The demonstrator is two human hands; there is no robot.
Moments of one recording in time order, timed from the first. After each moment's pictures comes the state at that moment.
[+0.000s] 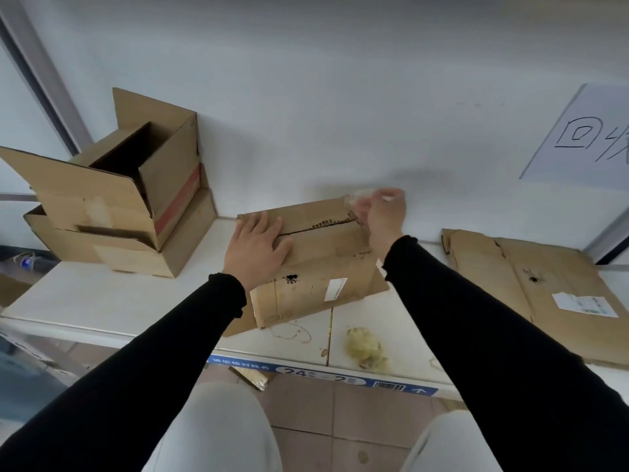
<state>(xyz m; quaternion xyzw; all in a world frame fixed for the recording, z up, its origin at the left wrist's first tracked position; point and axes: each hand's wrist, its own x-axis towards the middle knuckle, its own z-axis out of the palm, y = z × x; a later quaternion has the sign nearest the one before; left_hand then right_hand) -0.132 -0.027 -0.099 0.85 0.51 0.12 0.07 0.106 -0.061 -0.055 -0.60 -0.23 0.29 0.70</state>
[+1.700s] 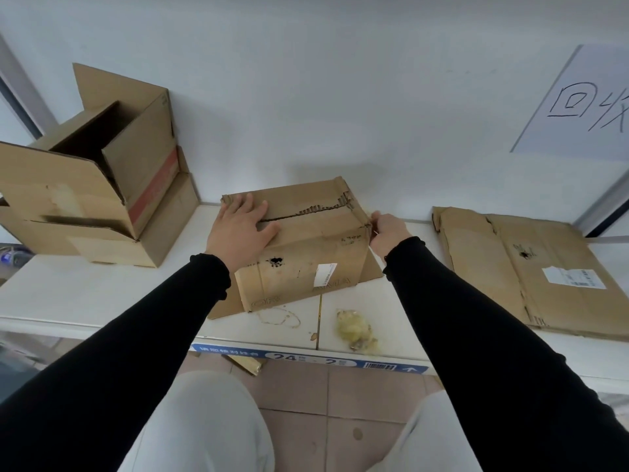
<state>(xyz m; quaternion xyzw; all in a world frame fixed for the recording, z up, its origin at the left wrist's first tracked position) -0.124 -0.024 -0.094 0.84 0.51 0.12 0.10 0.159 -0.071 -0.123 -0.78 -0.27 0.37 0.42</state>
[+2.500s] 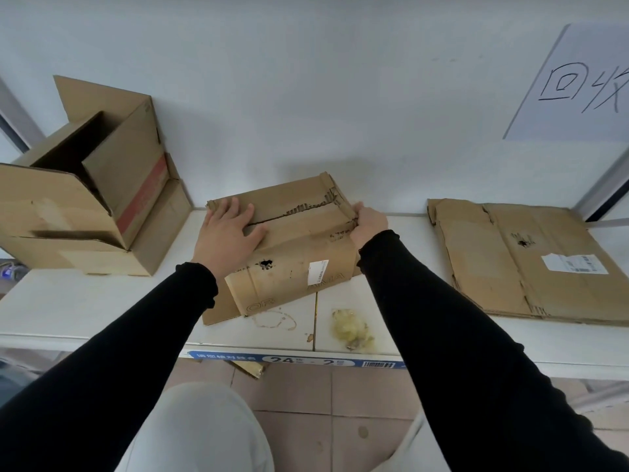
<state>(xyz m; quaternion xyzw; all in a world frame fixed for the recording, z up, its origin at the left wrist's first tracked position) -0.123 -0.020 -0.100 0.84 0.53 0.11 0.07 0.140 -0.082 -0.107 -0.79 -0.27 0.32 0.45</state>
